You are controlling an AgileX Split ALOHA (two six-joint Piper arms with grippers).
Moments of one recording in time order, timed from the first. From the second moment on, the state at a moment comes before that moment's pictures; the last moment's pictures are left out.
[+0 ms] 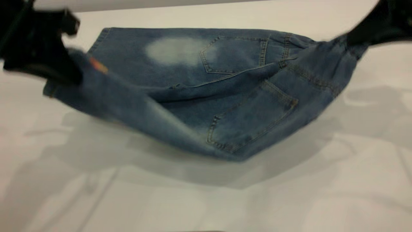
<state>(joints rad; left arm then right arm) -0.26 1.53 -0.77 -0.41 0.42 0.18 -0.04 1.69 -0.76 1.33 0.56 -1.09</state>
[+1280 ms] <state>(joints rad) -0.23 1.89 -1.09 -0.42 0.01 0.30 -0.27 2.05 -1.12 1.33 0.56 -0.95</state>
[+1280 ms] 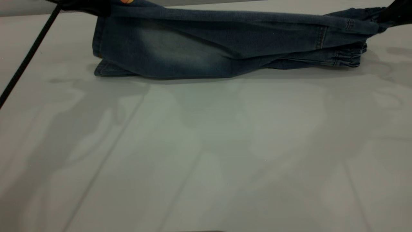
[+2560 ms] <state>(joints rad) -0.24 2.10 -1.10 -0.22 -0.48 0.34 -0.26 2.26 -1.27 1.80 0.68 -1.54</state>
